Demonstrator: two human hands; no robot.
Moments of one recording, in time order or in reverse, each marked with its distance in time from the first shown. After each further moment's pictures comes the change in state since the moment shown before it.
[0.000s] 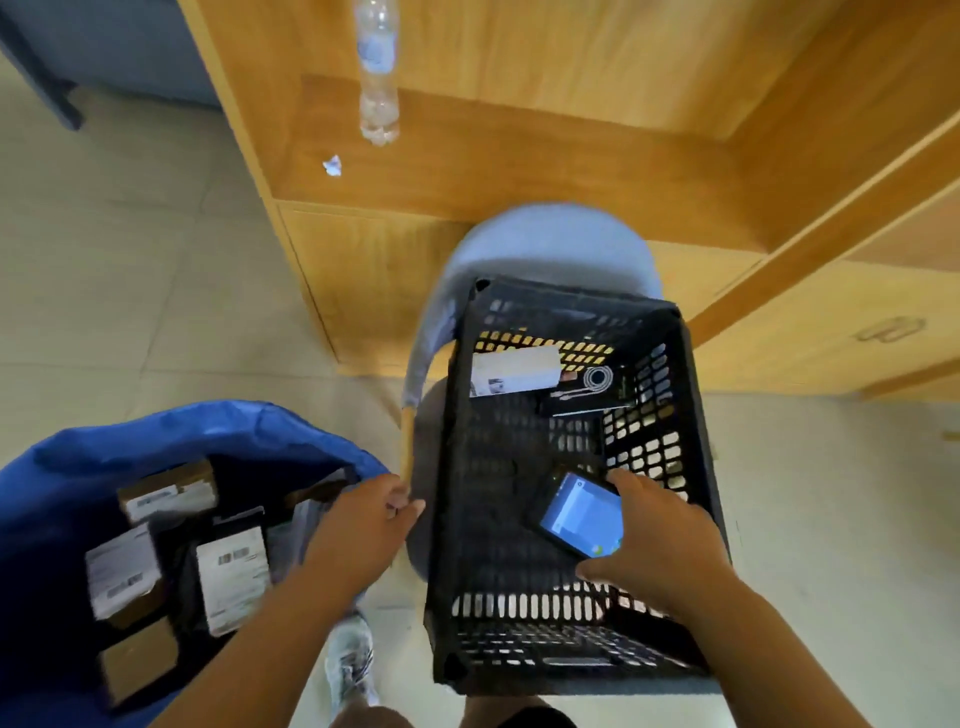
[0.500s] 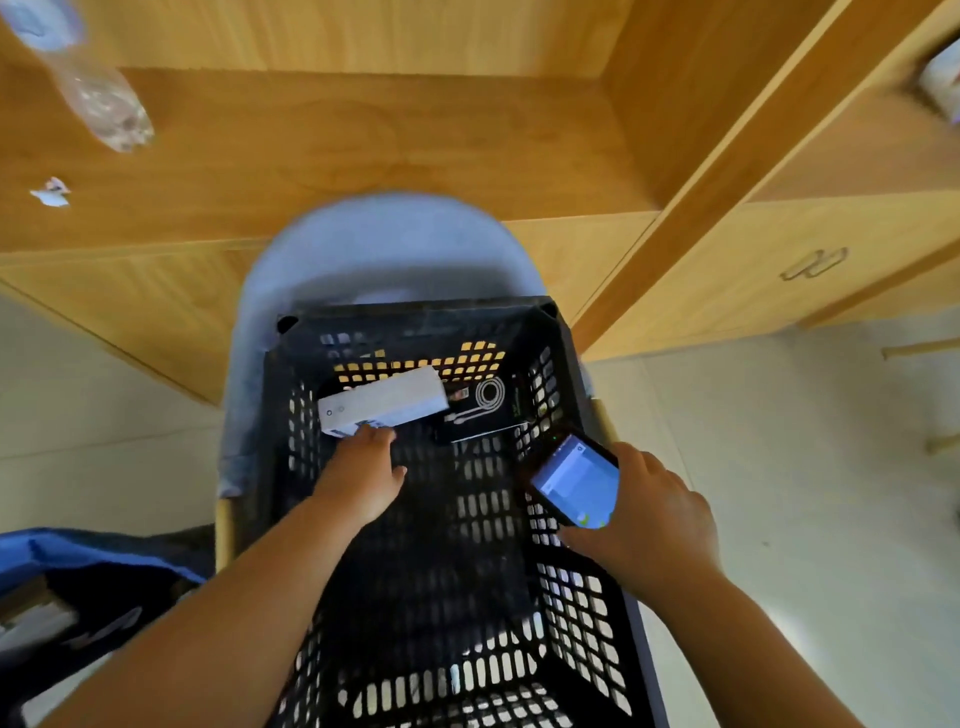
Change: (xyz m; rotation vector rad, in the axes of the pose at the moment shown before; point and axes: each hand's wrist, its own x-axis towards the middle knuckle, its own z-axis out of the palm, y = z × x) left_hand 0.198 0.118 0.121 0.460 -0.156 0.105; right_hand 0.091 0.145 -0.008 0.175 0.156 0.268
